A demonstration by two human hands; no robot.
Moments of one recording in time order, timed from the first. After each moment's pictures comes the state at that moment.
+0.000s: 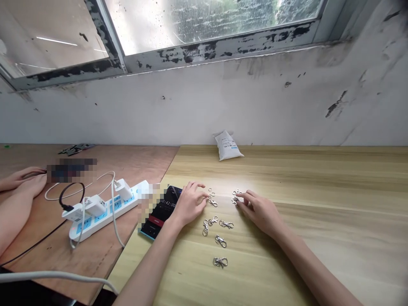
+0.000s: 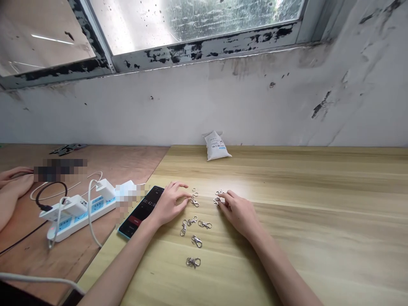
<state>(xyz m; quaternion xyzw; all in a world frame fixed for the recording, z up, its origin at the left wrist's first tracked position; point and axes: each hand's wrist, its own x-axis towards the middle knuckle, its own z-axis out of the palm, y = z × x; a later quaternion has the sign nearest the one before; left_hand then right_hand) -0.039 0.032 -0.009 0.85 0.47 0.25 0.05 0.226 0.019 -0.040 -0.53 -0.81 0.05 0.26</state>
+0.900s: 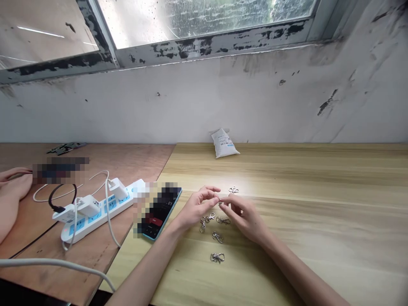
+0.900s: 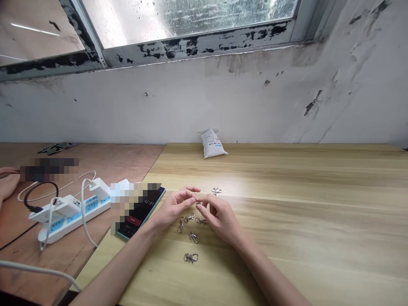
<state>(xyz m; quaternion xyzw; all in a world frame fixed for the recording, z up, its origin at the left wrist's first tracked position) -0.009 0.012 0.006 0.70 0.36 0.37 0.49 0.182 -0.011 -0.017 -0.41 -0.77 0.28 0.41</state>
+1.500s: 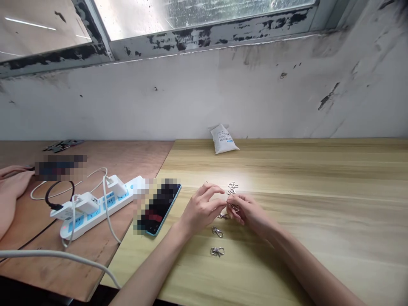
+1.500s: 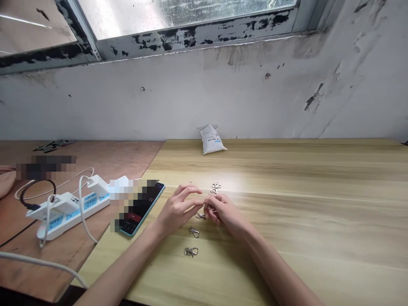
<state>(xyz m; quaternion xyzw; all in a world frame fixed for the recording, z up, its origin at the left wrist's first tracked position) -0.001 0.004 -0.001 0.89 0.27 0.36 0.01 0.186 -0.010 -0.014 -0.41 -0.49 0.67 0.39</state>
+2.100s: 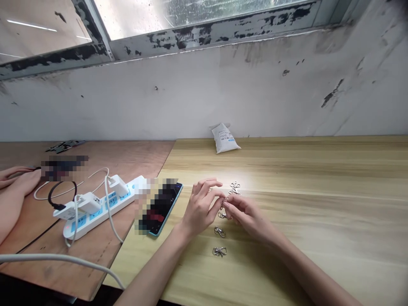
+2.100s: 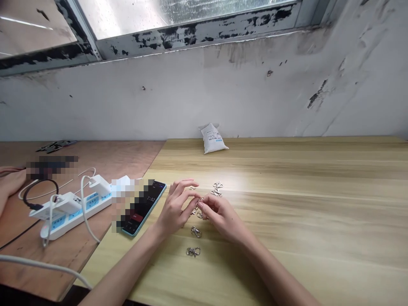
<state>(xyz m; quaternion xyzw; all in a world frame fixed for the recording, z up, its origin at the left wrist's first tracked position) 0.001 -0.007 0.007 0.85 0.37 0.37 0.02 0.180 -0.022 -0.007 -0.37 -0.67 0.52 0.39</state>
